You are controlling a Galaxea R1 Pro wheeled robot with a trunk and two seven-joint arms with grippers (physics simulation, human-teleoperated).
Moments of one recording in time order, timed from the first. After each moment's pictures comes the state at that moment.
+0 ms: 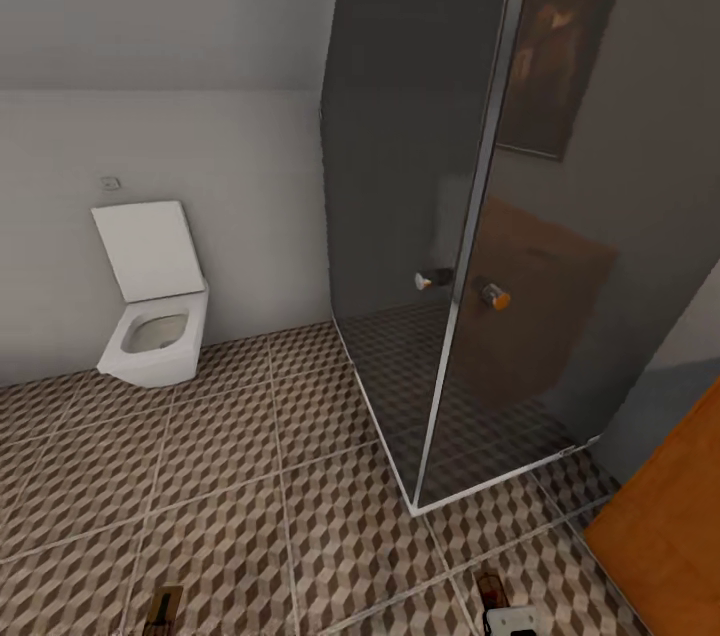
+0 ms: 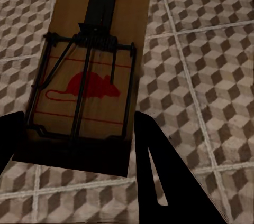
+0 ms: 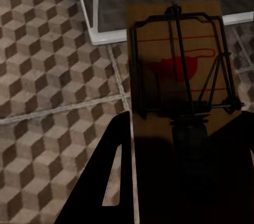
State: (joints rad) left arm -0.30 0.05 -0.92 0.07 1.10 -0.83 0.02; right arm -0.20 0.03 0.10 -0.42 0.09 -0.32 -0.19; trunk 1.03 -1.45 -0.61
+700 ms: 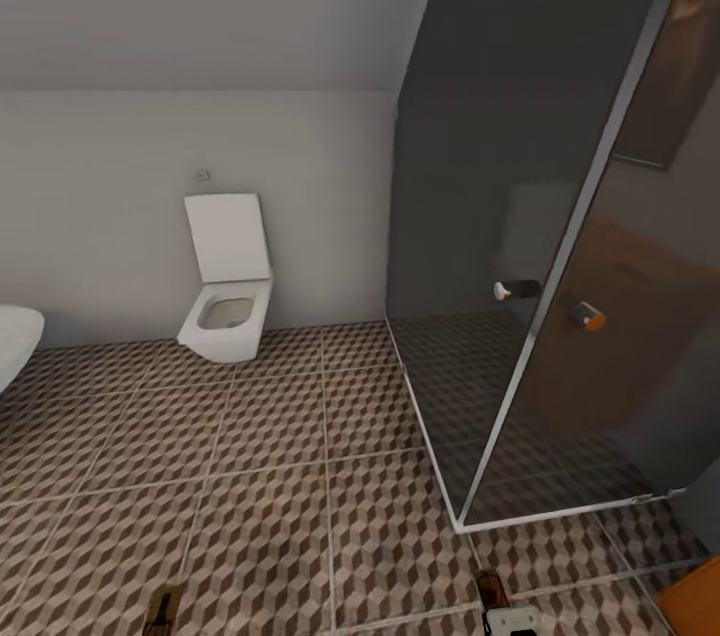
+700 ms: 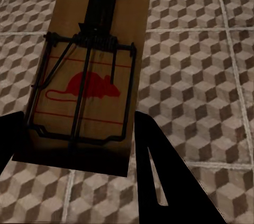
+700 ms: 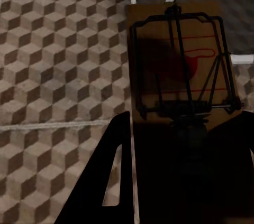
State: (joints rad) left arm -0.30 0.05 -0.92 0.07 1.10 -0.83 0.02; right arm -0.20 0.03 0.10 -0.42 0.09 -0.32 -0.19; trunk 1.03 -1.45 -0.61
